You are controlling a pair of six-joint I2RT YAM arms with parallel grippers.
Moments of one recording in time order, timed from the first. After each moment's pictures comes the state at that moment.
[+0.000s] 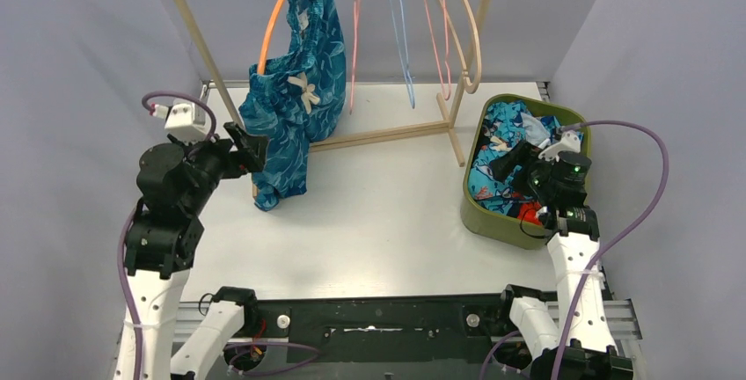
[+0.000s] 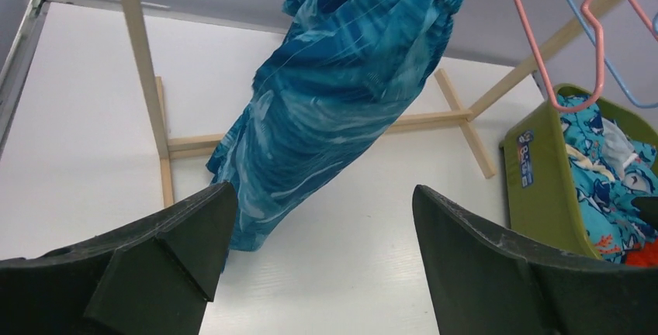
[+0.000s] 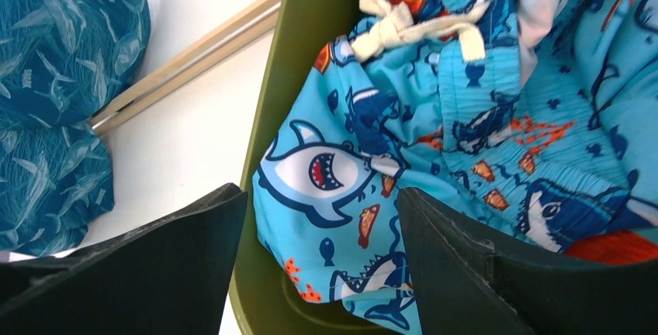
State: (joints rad) left arm -0.13 0.72 1.12 -0.56 0.04 -0.38; right arm -0.20 0.85 0.77 -0.41 -0.31 0.37
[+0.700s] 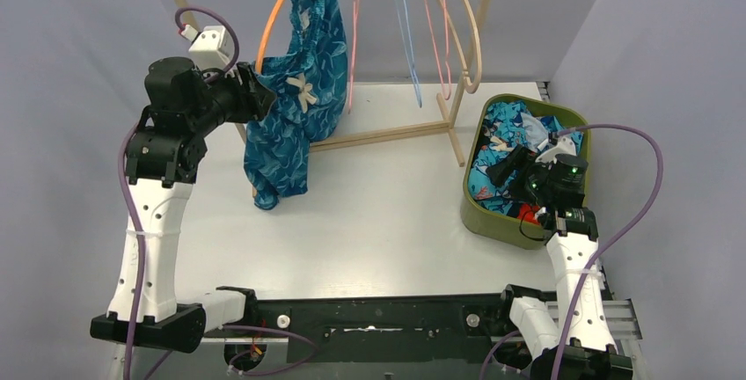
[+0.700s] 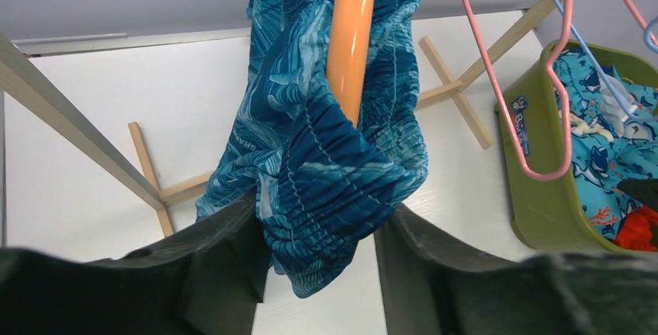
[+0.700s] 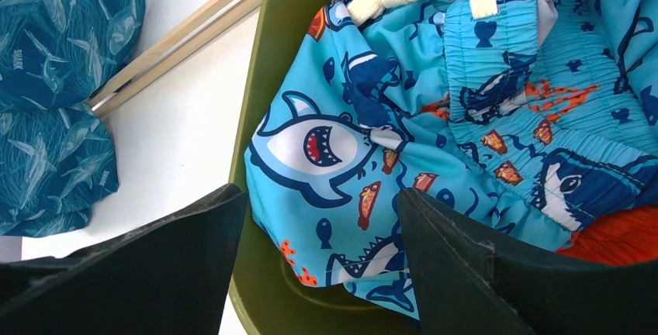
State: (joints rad) left arm -0.13 1.20 1.66 -0.75 0.23 -0.22; right arm -0.20 0.85 0.75 -0.46 -0.35 0.39
